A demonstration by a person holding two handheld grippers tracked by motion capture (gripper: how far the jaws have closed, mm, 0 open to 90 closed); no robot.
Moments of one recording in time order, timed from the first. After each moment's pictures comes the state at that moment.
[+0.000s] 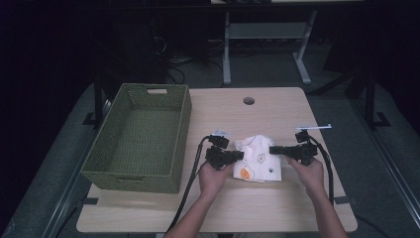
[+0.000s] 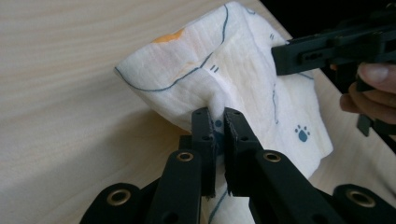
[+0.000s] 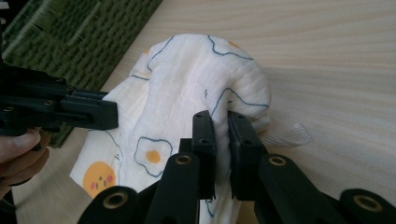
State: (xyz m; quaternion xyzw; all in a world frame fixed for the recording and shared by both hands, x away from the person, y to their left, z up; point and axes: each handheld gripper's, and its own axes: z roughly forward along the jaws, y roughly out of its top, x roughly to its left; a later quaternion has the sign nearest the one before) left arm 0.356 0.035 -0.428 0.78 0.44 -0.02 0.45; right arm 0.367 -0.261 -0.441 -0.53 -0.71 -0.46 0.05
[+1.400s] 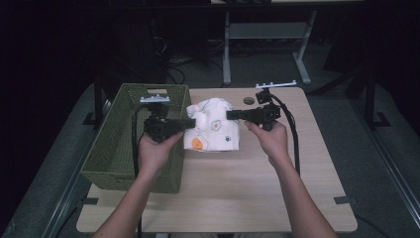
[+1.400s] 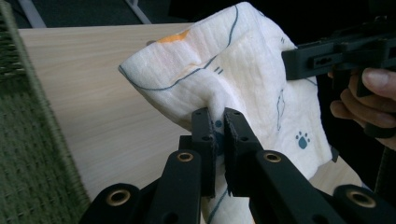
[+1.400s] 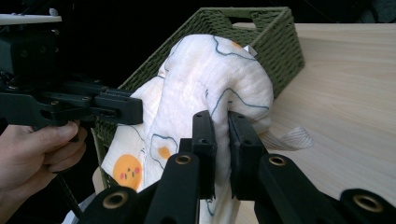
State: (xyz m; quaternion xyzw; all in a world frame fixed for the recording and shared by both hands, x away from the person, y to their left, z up) left arm 0.357 0.177 -0.301 0.74 0.45 0.04 0.50; right arm 0.395 -0.134 -0.306 -0.43 -0.73 -0.53 0.06
